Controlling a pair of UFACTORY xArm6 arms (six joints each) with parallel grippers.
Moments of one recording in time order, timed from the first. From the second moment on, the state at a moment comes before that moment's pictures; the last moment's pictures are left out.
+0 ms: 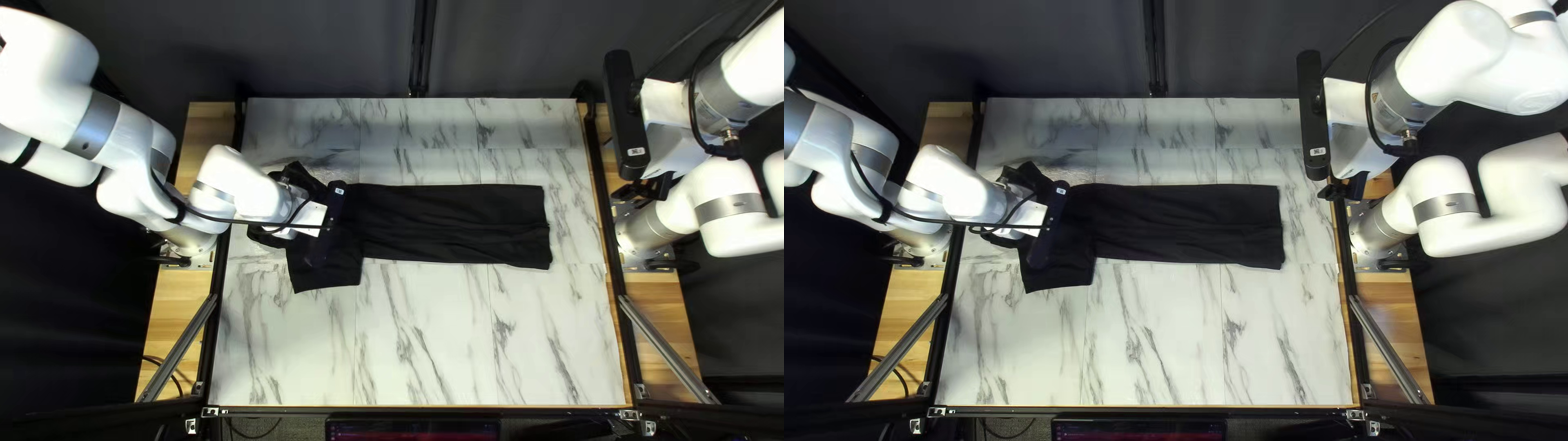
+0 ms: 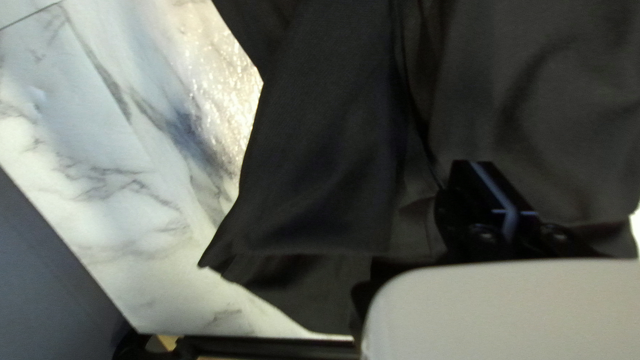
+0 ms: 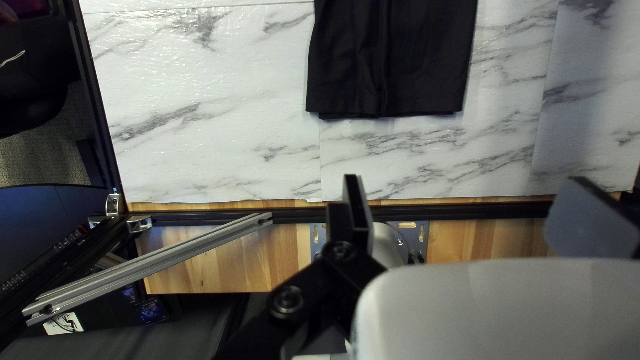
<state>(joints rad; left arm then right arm) -0.13 -0.51 -0.21 0.39 0.78 -0.14 0.06 -0.96 -0.79 0.00 1.58 0.08</state>
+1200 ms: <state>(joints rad) -0.07 -0.42 -0.20 0.42 0.67 -0.15 0.06 -0.96 -0.79 0.00 1.58 0.08</state>
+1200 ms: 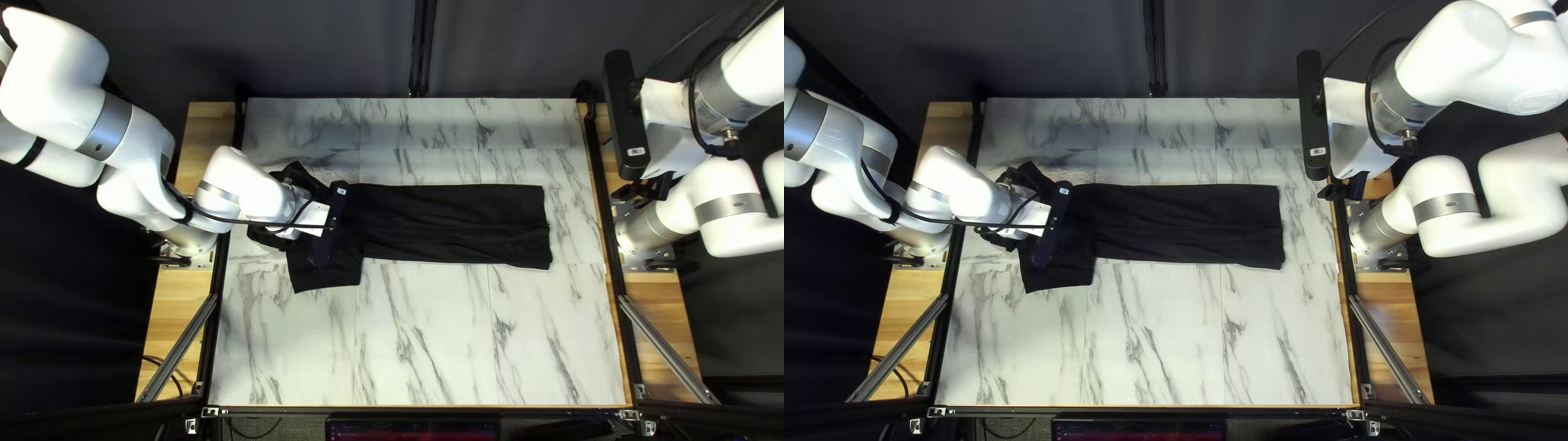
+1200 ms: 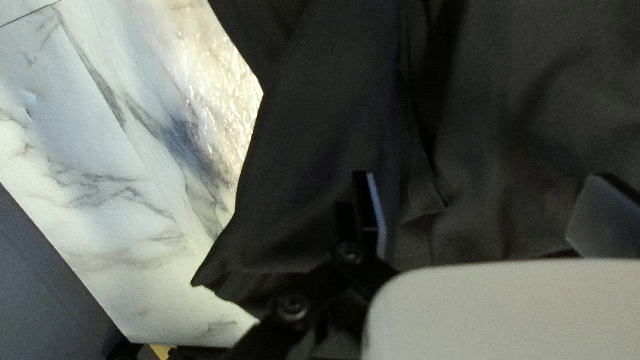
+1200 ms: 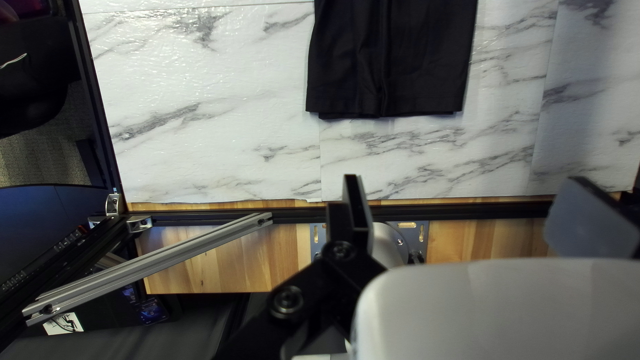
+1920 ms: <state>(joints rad) -0.01 -0.42 -0.20 0.40 0.68 -0.07 0.06 -0.96 -0.79 0.00 1.58 0.08</state>
